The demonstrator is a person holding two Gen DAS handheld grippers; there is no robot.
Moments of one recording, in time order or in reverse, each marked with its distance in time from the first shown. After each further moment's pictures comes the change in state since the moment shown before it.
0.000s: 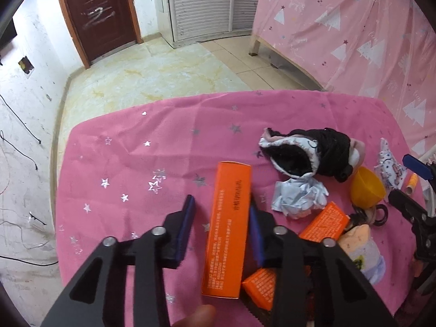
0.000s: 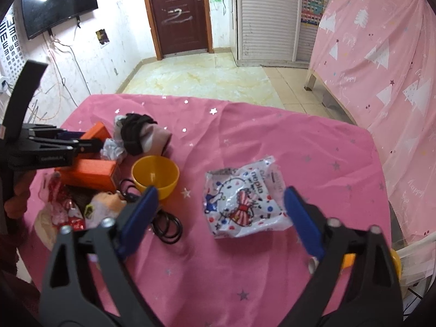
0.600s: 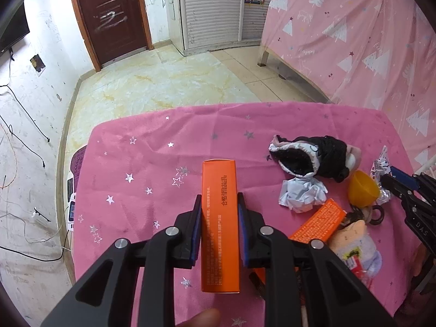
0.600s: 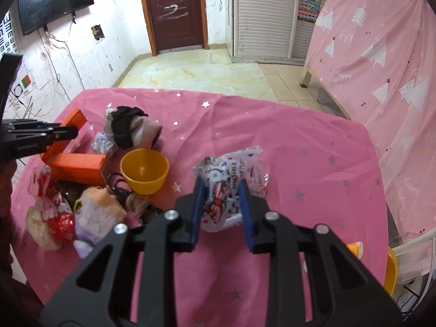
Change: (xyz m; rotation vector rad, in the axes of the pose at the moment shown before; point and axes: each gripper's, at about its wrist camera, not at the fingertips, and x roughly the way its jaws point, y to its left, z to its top) left arm -0.030 0.015 -0.014 -0.035 -0.058 0.029; right arm 0.003 -0.003 -0.004 -0.003 0.008 -0.031
